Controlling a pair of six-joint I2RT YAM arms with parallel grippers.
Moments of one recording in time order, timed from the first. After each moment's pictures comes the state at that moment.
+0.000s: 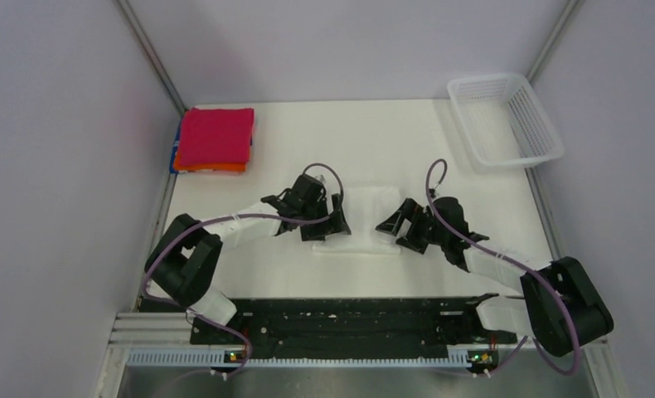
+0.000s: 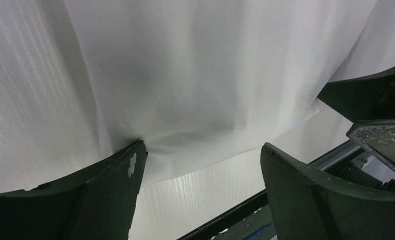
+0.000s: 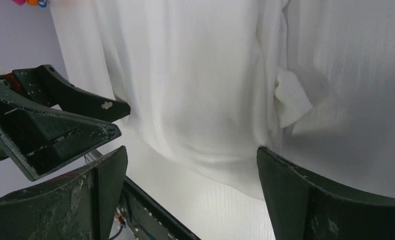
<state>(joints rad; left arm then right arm) -0.65 1.58 0.87 -0.21 0.21 -0.80 0.38 1.23 0.34 0.24 -0.37 0.92</state>
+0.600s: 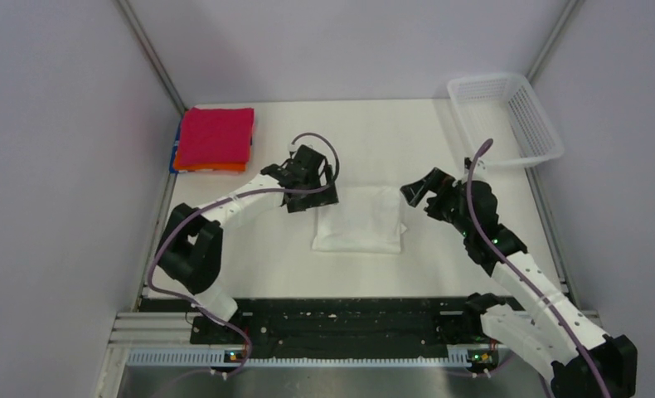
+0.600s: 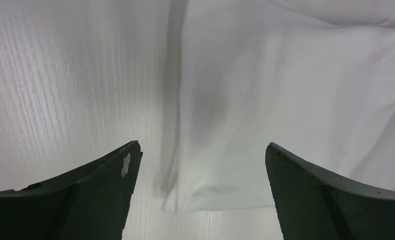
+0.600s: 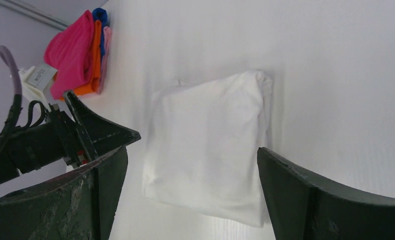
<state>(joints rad) -0.60 1.62 1.19 -0.52 -0.10 -0.72 0.38 0.83 0.60 -0.12 0.00 0.76</state>
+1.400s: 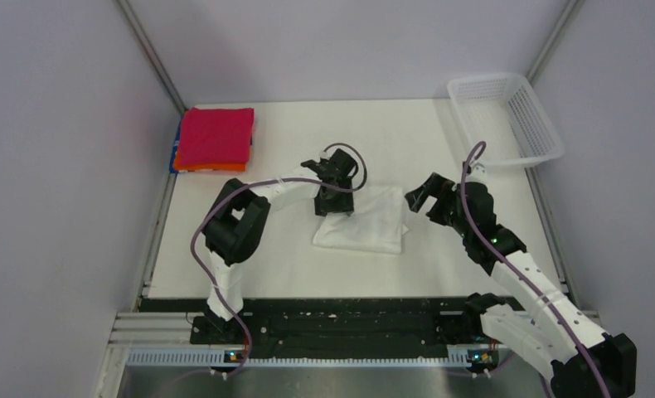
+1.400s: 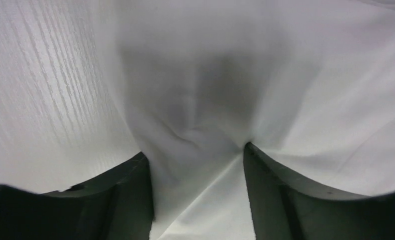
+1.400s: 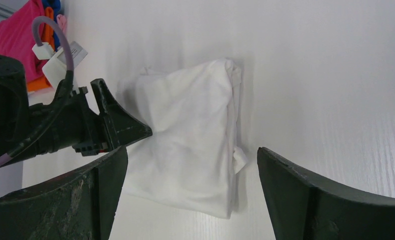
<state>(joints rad) -0.67 1.97 1.38 -0.58 -0.05 -0.72 0.38 0.83 0.60 -0.23 0.09 0.68</state>
